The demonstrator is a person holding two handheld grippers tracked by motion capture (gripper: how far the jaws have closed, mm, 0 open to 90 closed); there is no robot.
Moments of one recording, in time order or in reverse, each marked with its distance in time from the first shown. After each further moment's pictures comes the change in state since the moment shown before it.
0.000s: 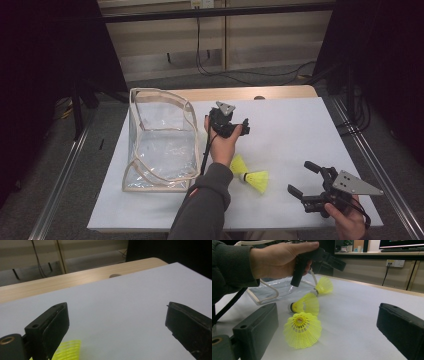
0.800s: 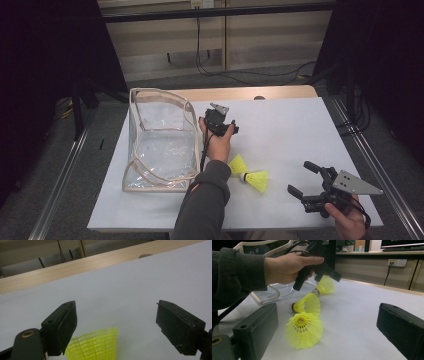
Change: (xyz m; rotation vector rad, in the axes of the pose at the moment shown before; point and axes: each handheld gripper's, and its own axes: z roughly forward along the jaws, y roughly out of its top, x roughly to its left) left arm 0.020 -0.013 0.020 0.117 0.154 0.048; right arm -0.001 0.000 0.000 -0.002 0.012 0.008
